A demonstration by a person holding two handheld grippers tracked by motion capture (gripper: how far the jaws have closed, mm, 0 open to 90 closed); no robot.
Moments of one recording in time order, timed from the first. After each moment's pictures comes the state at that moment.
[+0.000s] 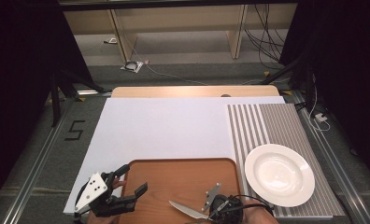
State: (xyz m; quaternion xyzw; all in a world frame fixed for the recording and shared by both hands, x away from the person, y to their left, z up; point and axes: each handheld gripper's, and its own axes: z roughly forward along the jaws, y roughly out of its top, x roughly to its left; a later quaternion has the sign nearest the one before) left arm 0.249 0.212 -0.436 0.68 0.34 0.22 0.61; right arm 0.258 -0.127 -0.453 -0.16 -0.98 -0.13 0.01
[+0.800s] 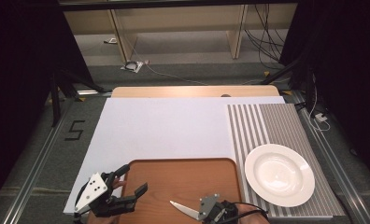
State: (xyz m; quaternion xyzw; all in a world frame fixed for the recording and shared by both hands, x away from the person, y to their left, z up) left arm 0.249 0.212 -0.435 0.68 0.34 0.22 0.61; right arm 0.241 -0.115 -0.451 -0.10 -0.97 -0.20 -0.03
